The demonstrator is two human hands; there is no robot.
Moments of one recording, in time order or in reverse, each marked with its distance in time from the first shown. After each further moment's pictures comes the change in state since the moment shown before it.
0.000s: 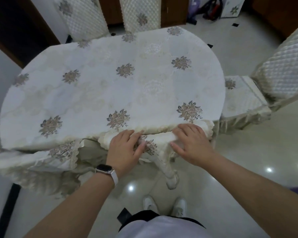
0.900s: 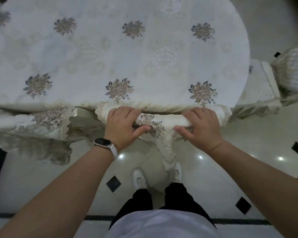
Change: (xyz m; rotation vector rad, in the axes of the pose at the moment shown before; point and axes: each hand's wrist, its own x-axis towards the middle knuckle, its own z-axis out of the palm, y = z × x) left_hand 0.010 -0.038 0.040 -0.002 0.208 0.110; right_hand 0.022 0.013 0.032 0.024 0.278 -0.171
